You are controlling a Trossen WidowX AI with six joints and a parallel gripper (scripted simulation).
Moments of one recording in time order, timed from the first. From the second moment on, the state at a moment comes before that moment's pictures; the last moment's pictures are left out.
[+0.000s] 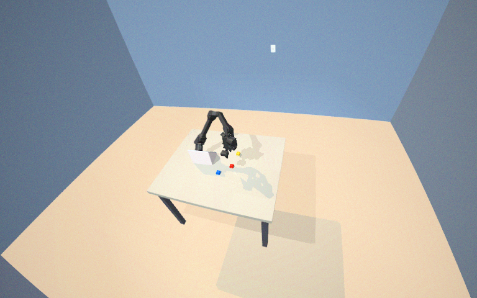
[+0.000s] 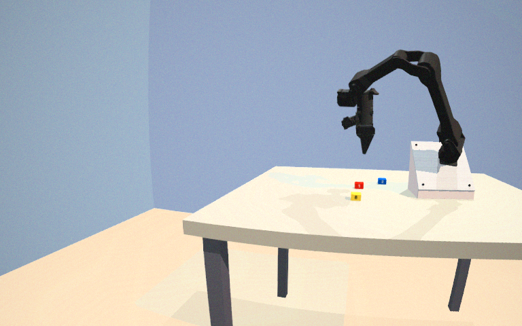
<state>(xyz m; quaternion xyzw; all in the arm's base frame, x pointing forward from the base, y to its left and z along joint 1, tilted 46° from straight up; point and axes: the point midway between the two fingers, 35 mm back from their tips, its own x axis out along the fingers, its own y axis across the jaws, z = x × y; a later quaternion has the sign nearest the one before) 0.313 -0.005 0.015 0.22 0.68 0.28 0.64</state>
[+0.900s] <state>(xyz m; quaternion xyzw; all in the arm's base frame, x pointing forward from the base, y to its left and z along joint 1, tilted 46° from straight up) 0.328 0.099 0.105 0.24 0.67 0.31 0.63</state>
